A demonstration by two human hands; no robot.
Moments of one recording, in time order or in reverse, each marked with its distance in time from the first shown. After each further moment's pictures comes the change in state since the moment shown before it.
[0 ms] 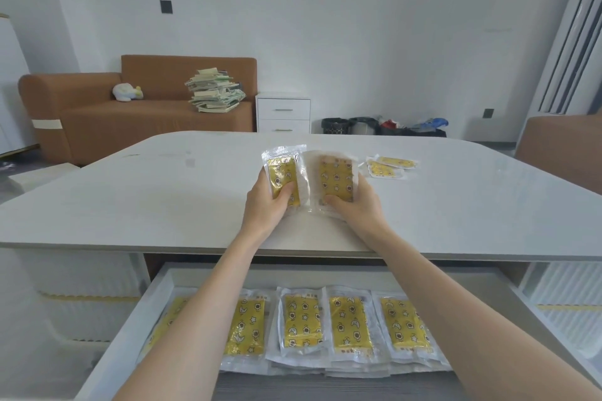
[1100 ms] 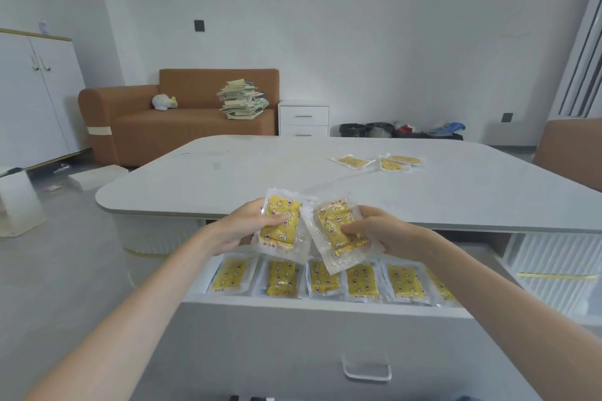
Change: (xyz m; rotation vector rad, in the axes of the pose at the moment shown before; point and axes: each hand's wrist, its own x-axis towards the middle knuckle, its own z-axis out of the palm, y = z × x) left_hand -0.107 0.047 -0.123 -0.092 -0.536 -0.391; right_hand -0.113 -0.064 -0.033 0.097 -0.586 0.398
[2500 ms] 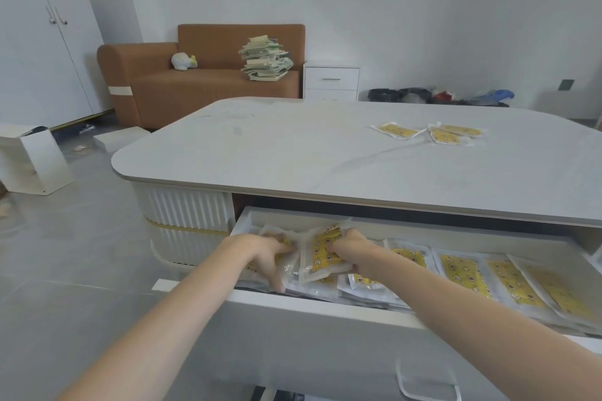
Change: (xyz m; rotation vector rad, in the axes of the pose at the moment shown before) left_hand 0.050 -0.105 -0.028 1.166 -0.429 -0.400; right_hand 0.115 0.056 0.114 -0.090 0.179 0.363
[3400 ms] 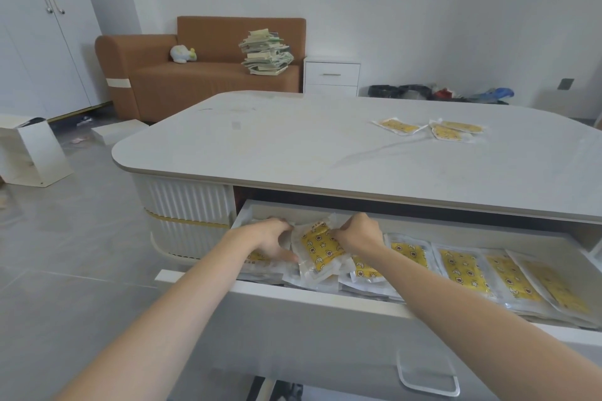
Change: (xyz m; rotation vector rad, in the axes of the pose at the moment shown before) left_hand -0.001 0.006 -0.002 -0.157 0.254 0.073; right_hand 0.009 0.003 -0.007 -0.336 0.286 -0.177
